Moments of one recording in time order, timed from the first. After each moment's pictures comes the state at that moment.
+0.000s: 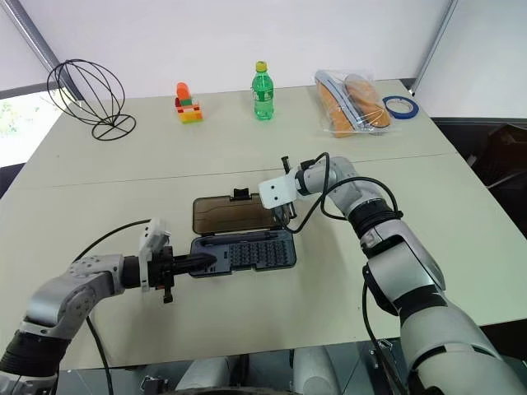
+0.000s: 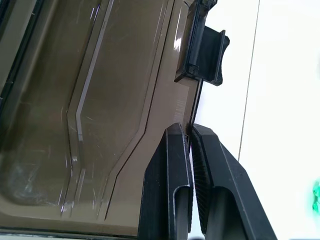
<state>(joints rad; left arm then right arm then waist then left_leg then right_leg) -0.08 0.65 -0.03 -0.19 -0.57 0.62 -1.02 -1.04 -0.42 0.46 0.84 -0.45 -0.50 0.93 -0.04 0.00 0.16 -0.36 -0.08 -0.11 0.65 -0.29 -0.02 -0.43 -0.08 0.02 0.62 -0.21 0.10</state>
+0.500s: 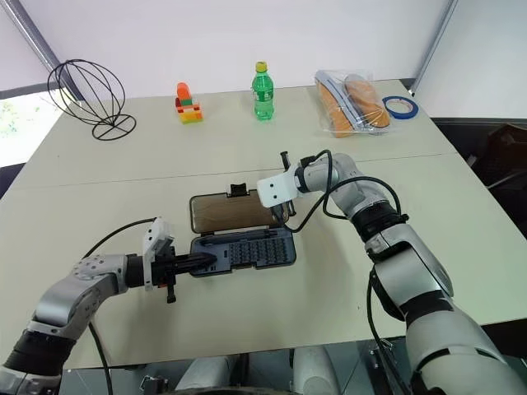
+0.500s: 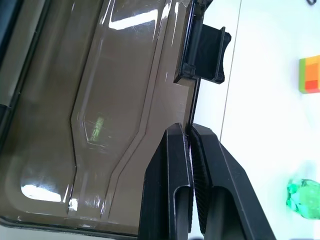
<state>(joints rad) -0.08 0.64 -0.06 -0.14 -0.50 0.48 -1.02 -0.98 -0.48 0.46 0.61 -0.42 -0.42 0.95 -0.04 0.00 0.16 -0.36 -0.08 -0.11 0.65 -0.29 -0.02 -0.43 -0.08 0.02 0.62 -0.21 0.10</state>
